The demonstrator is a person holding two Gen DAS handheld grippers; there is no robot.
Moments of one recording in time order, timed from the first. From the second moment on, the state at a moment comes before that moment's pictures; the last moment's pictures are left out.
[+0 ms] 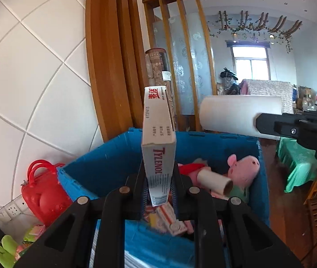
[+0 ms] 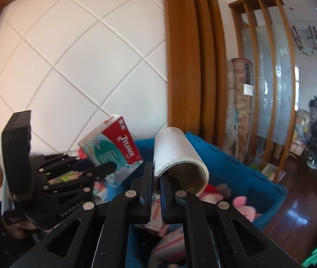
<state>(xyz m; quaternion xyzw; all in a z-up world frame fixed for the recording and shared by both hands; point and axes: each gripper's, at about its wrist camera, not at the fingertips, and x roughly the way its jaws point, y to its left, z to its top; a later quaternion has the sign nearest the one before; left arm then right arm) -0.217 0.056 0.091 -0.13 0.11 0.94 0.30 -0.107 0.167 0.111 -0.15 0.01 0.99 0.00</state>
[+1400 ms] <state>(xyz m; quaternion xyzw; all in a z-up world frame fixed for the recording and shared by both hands) -0.194 0.034 0.094 -0.14 0.08 0.98 0.10 -0.114 0.224 0.090 -0.18 0.05 0.98 0.00</state>
